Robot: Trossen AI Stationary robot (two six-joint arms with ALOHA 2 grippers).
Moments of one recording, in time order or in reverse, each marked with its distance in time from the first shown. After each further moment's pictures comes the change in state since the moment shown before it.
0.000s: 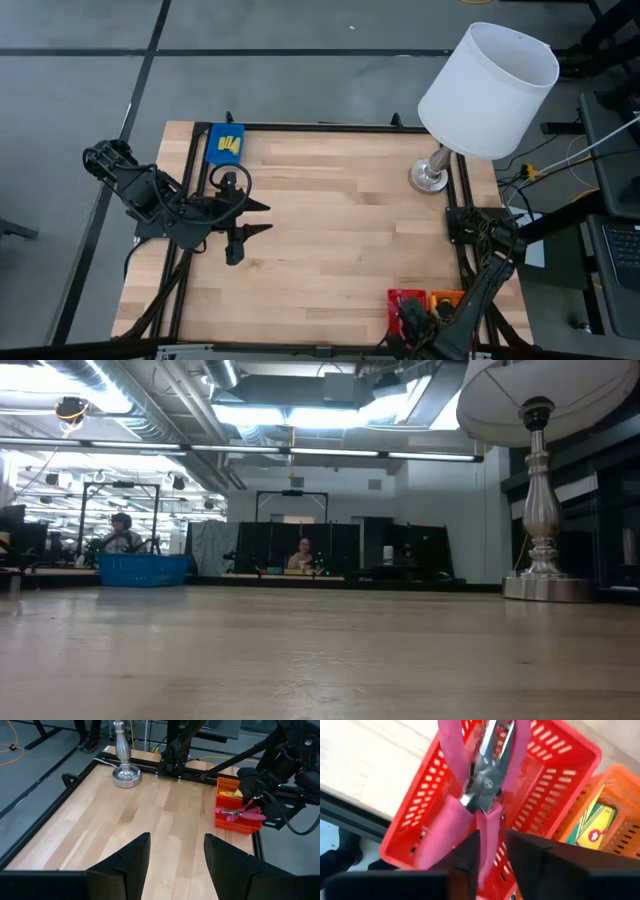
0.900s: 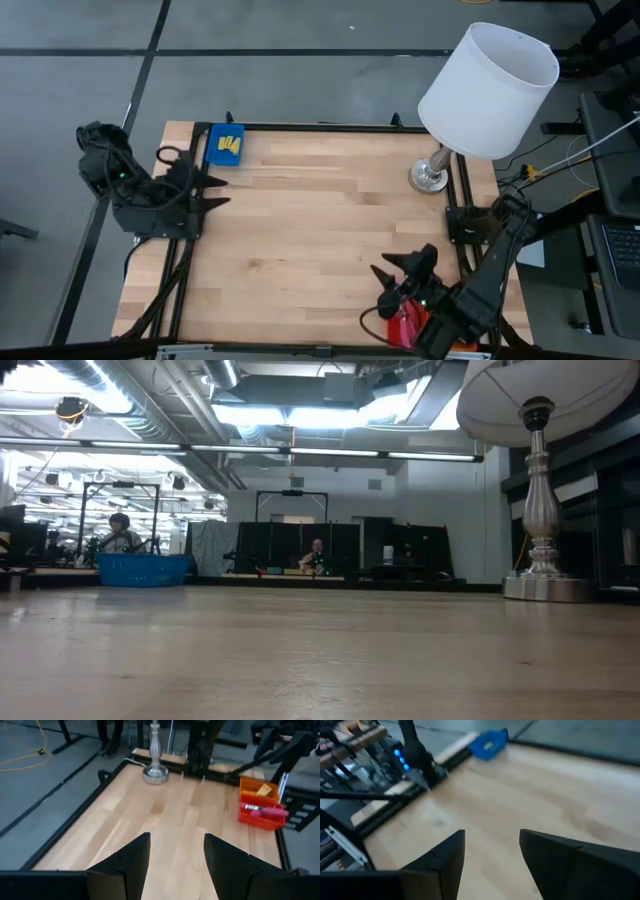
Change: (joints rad) left arm -0.184 -0.290 -0.143 -0.292 -0.218 -0.209; right arm -0.088 -0.212 0.167 -0.230 1.020 -0.200
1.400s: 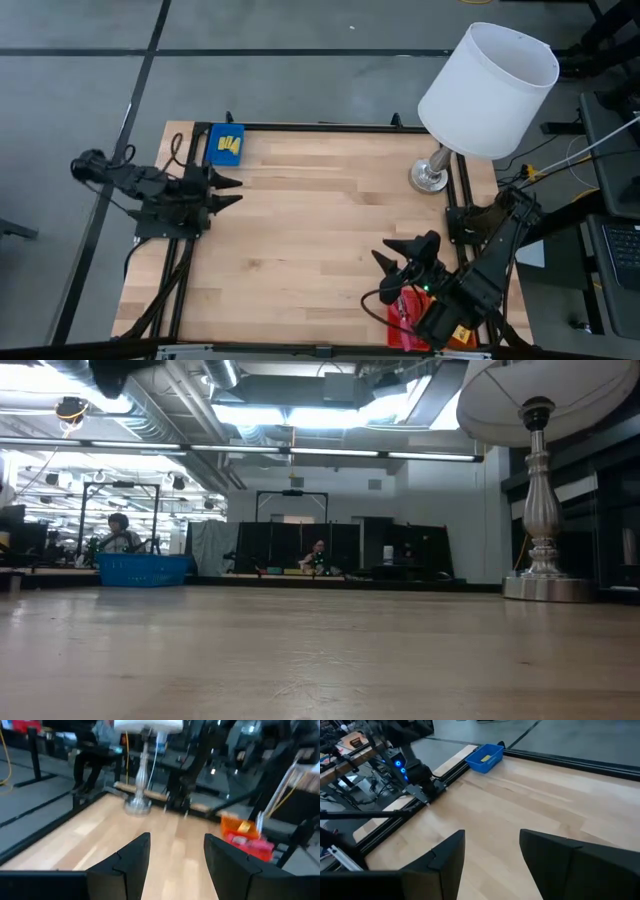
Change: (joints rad) left arm 0.392 -0.610 -0.892 0.961 0.350 0.468; right arm -0.046 -0.075 0.000 0.001 0.043 -0.061
